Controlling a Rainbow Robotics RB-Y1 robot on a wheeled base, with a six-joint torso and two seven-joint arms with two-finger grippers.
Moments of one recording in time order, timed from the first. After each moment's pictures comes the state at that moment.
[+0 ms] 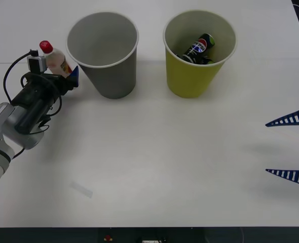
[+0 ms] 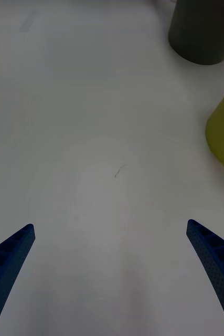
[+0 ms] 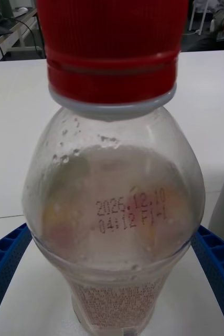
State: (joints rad) right arm 0.26 -1.13 -0.26 -2.01 1.31 -1.13 -0.09; left arm -0.52 0.48 -0.12 -0.96 -0.56 -0.14 -0.51
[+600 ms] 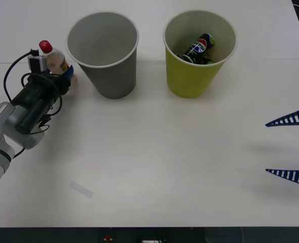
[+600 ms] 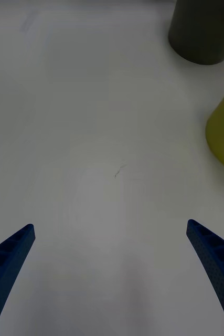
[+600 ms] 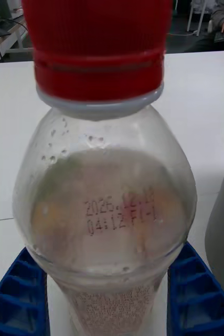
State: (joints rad) right arm 0.26 -1.13 -0.26 -2.01 1.31 -1.13 -0.09; left arm -0.52 0.48 -0.12 -0.96 -0.58 -0.15 -0.51
